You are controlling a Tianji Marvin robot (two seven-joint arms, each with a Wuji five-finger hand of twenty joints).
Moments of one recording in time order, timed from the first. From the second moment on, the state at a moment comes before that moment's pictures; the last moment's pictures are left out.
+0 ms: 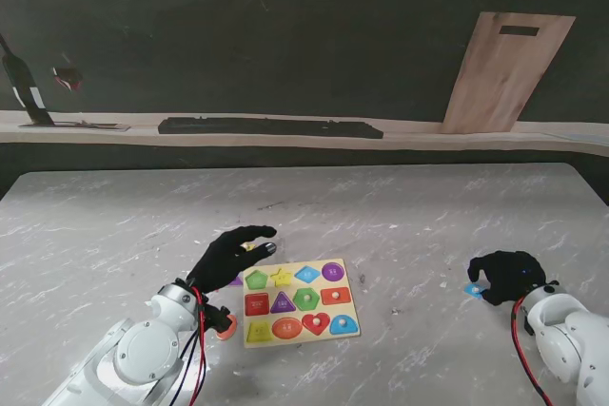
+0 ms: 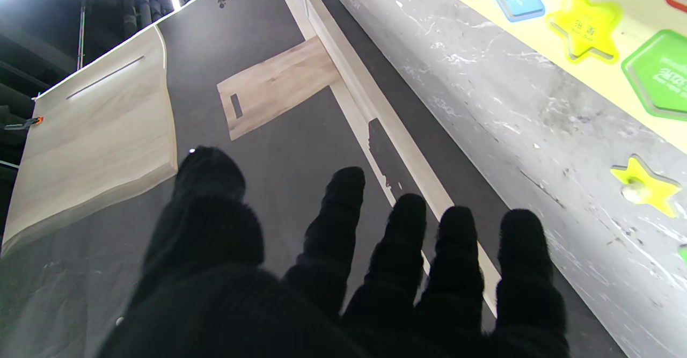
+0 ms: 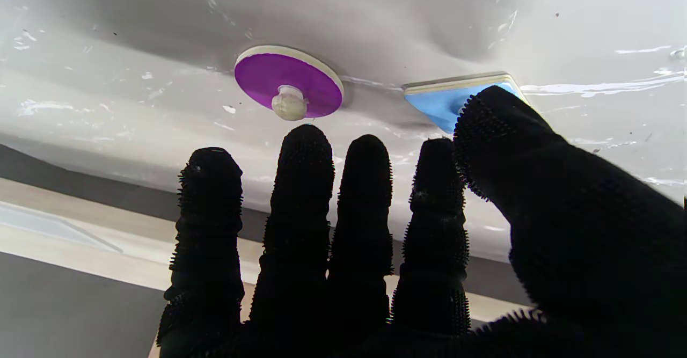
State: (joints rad) left arm 1.62 -1.16 -1.16 -1.65 0.20 -0.12 0.06; right arm -1.54 -0.99 1.51 -1.21 -1.24 -0.22 -0.11; left_hand 0.82 -0.16 0.02 -0.01 0.60 0.21 0.27 0.38 0.47 0.31 0.23 0.41 0.29 0.27 0.29 0.53 0.04 0.35 0.74 0.46; right_hand 0.49 -0.80 1.10 -0.19 0.64 -0.25 0.76 0.54 0.82 -0.10 0.95 0.55 0.87 -0.03 0.95 0.85 0.48 0.22 1.14 0.73
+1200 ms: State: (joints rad) left arm 1.62 -1.16 -1.16 -1.66 0.20 -0.11 0.06; right arm -1.50 -0.99 1.45 -1.12 -1.18 -0.19 -0.23; left_hand 0.82 -0.16 0.02 -0.01 0.60 0.21 0.27 0.38 0.47 0.31 0.23 0.41 0.29 0.27 0.29 0.53 0.04 0.35 0.74 0.46; right_hand 0.52 -0.81 1.06 -0.28 0.77 -0.35 1.01 0.30 1.07 -0.12 0.91 0.41 1.02 -0.03 0.95 0.83 0.57 0.22 1.16 0.74
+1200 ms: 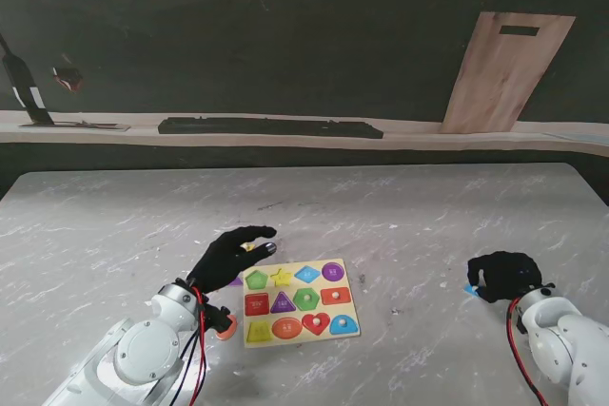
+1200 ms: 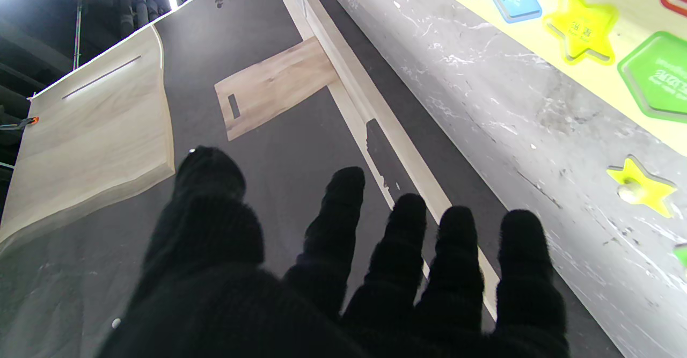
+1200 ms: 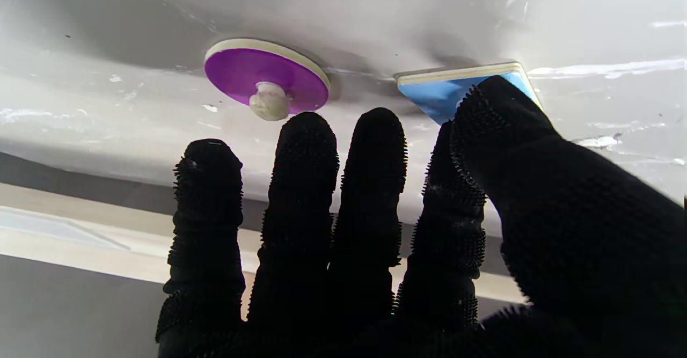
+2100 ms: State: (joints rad) left arm 1.63 -1.16 -1.18 -1.67 0.20 -0.12 0.06; right arm -1.28 -1.09 0.96 -1.14 -0.80 -0.22 -0.34; left_hand 0.82 -0.16 0.02 -0.01 0.60 0.21 0.27 0.38 0.47 0.31 0.23 0.41 0.29 0.27 0.29 0.53 0.04 0.35 0.74 0.46; right_hand 0.54 -0.81 1.06 -0.28 0.79 -0.30 1.02 0.29 1.08 -0.09 0.98 0.41 1.02 0.00 1.02 0.84 0.58 0.22 1.22 0.74
